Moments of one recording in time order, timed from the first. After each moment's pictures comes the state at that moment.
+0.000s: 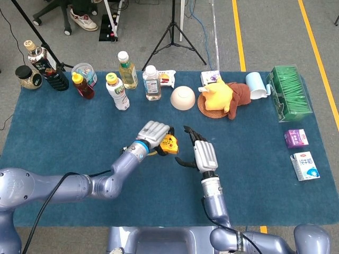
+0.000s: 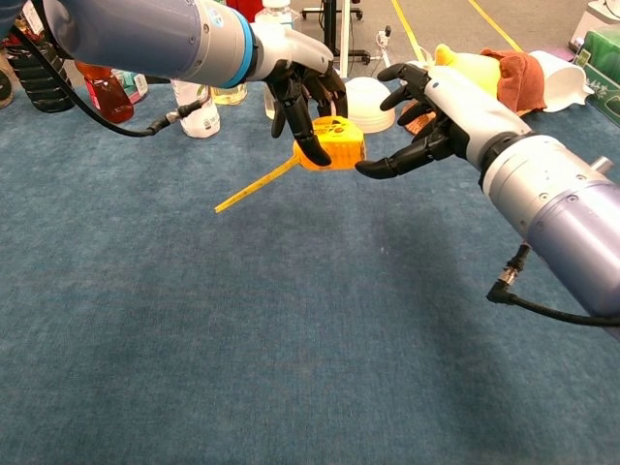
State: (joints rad) left arm -1.47 -1.47 -0.11 -1.55 0.22 0.75 0.47; right arm 0.60 -1.89 0.36 -1.56 -1.06 1.28 -0.32
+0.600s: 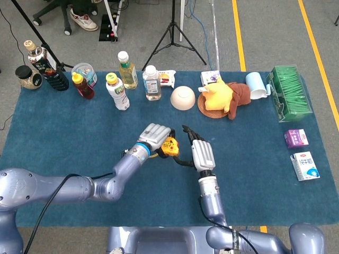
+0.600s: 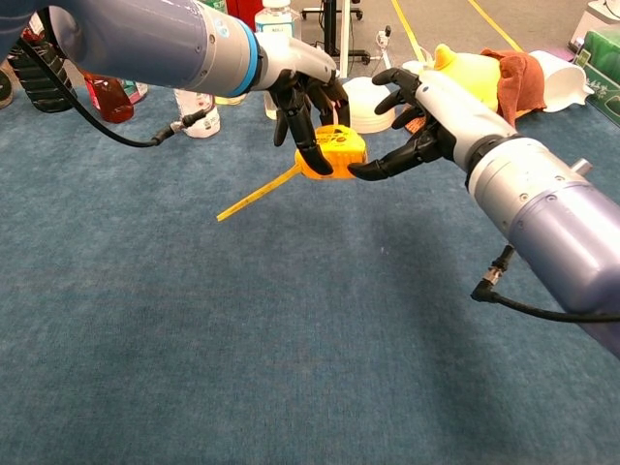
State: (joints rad) left arm -1.47 -1.48 -0.11 -1.55 0.19 0.76 0.50; right arm 0.62 -1.92 0.38 -1.53 -1.03 1.28 -0.33
